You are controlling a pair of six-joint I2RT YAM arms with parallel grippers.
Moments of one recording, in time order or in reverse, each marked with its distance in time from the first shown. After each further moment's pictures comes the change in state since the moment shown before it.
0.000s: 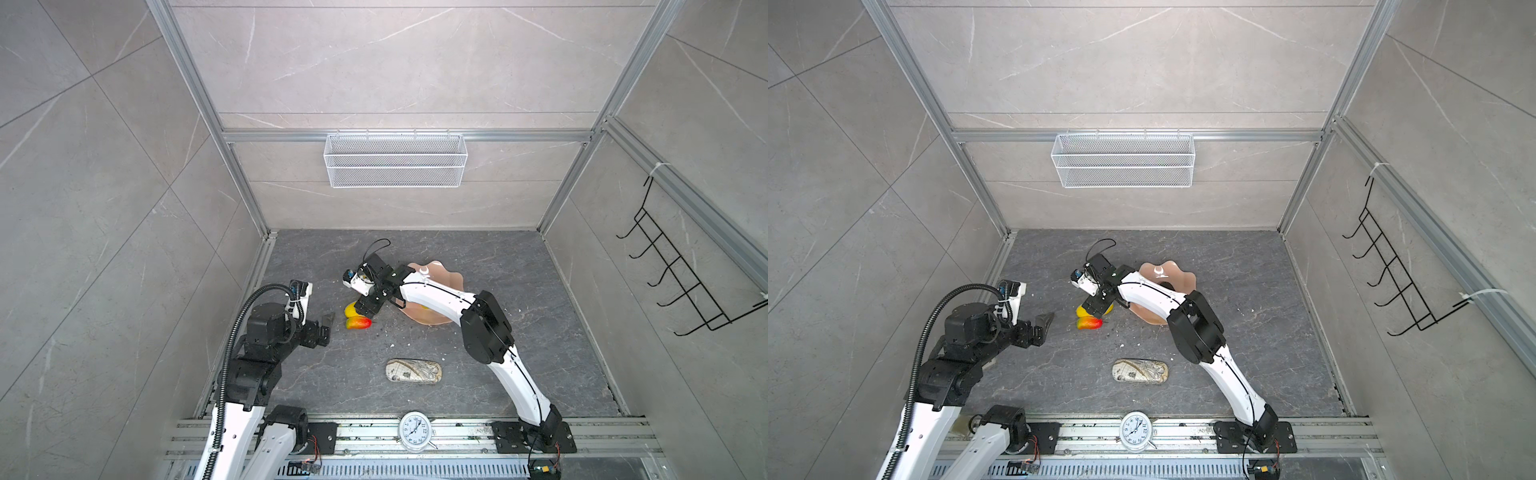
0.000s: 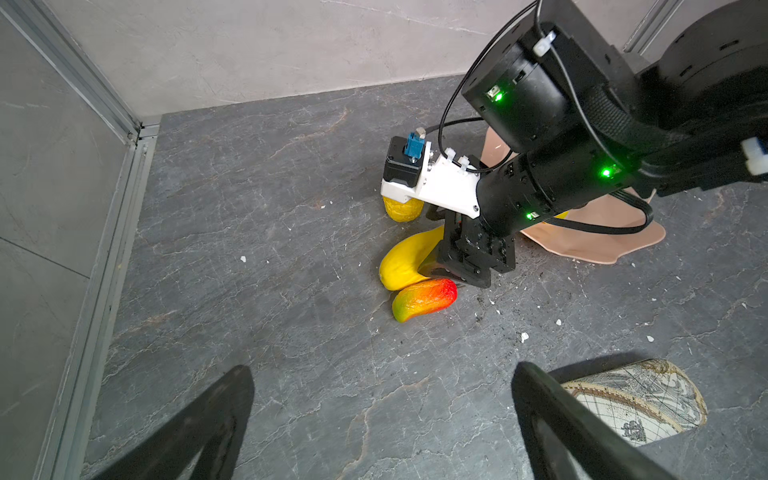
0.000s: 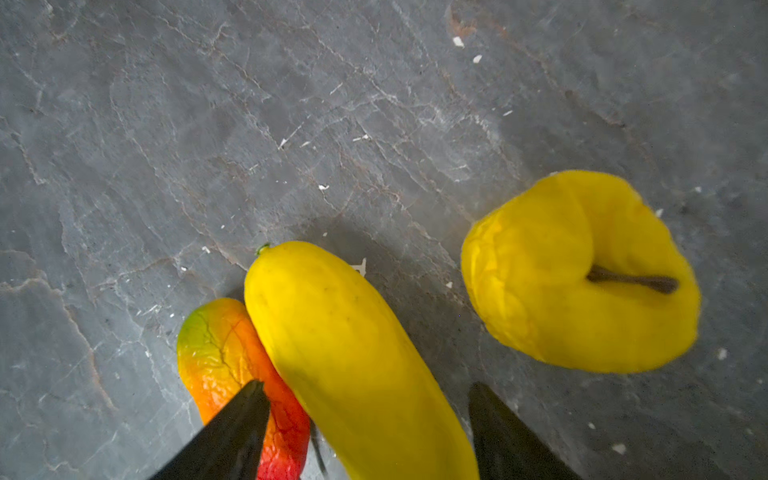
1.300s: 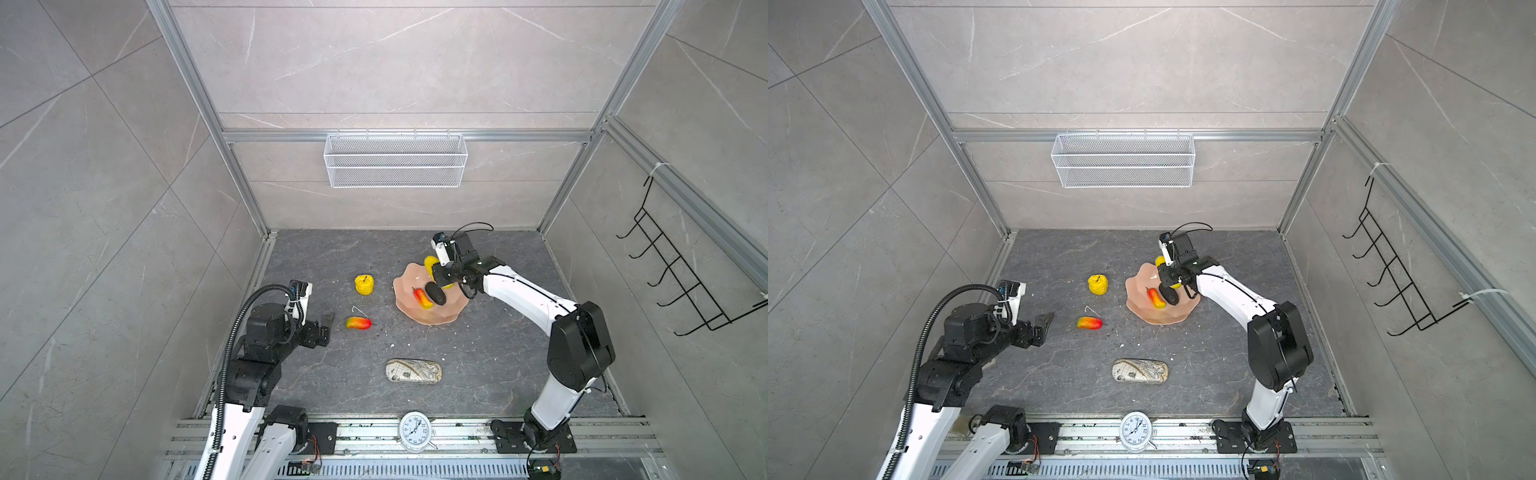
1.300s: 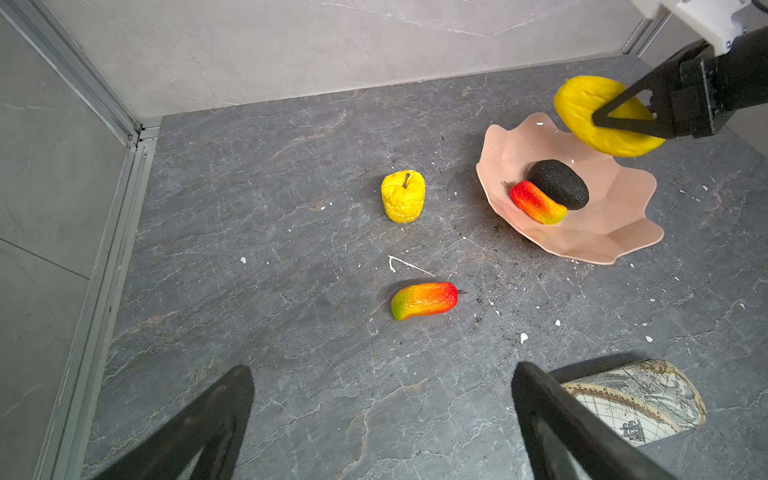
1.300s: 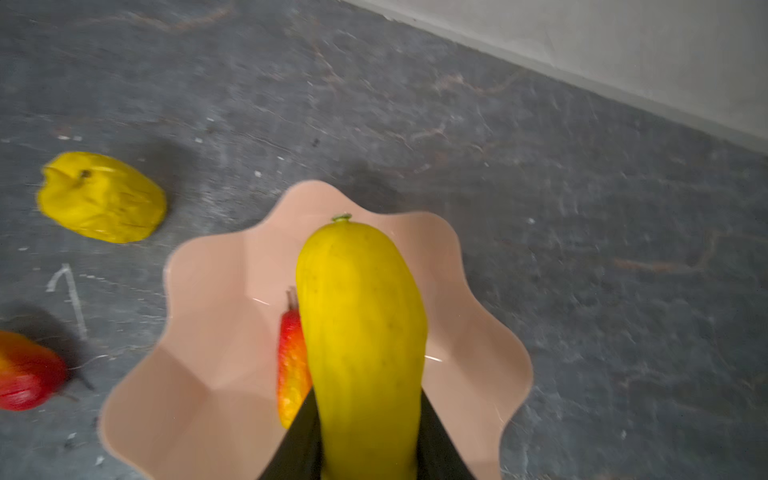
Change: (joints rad) left arm 0.000 -0.005 0.000 0.000 0.002 0.000; right arm -0.380 -0.631 -0.692 0.233 0.233 0.308
